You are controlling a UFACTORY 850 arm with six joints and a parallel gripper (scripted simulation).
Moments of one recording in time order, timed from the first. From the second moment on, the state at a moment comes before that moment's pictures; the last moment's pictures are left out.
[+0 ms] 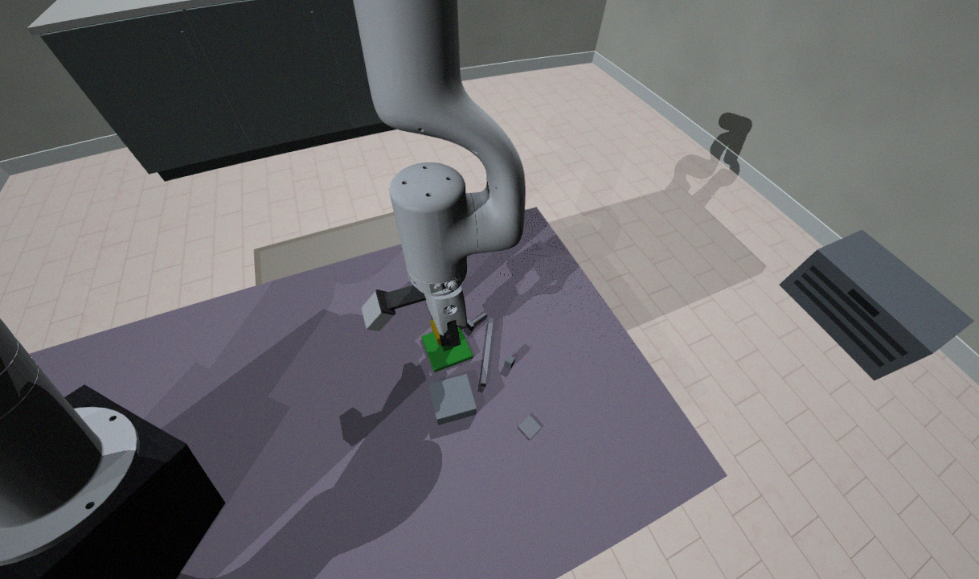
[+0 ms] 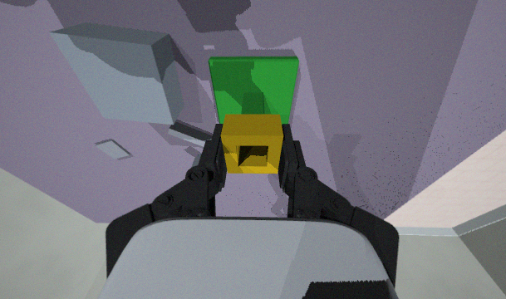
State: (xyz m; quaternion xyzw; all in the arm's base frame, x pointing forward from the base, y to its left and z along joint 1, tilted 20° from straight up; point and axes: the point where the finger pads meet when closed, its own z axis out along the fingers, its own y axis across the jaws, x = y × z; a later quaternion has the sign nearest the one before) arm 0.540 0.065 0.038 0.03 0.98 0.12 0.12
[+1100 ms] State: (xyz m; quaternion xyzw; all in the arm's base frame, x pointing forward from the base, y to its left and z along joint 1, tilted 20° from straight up) arm 0.542 0.067 0.031 0.03 0.98 0.12 0.12
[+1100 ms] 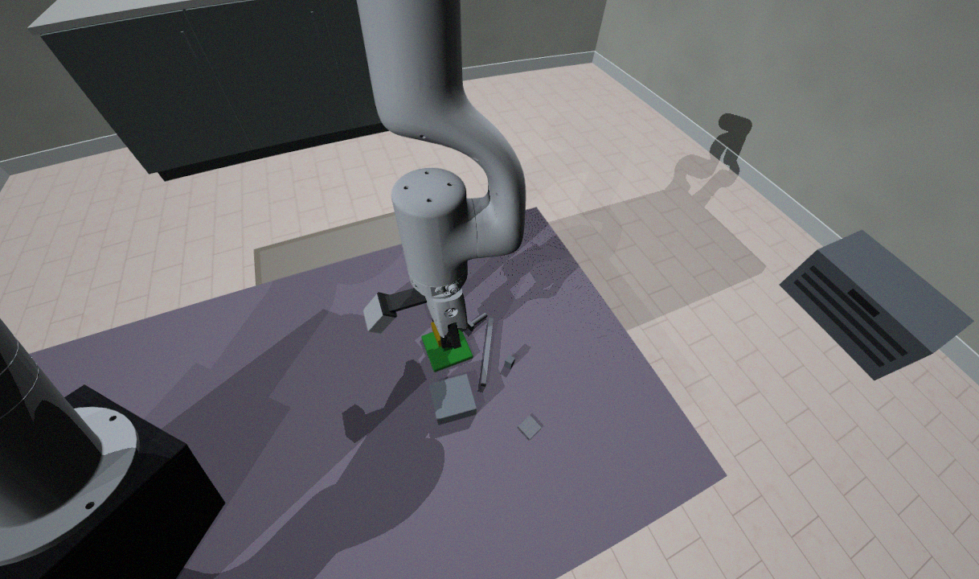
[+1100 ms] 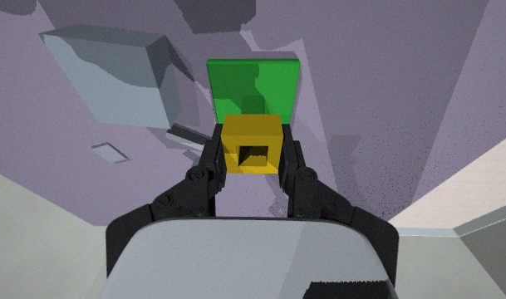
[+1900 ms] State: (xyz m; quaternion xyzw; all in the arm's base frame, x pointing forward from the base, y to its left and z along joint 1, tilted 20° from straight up) arm 0.549 0.073 0.004 0.03 0.99 0.12 0.12
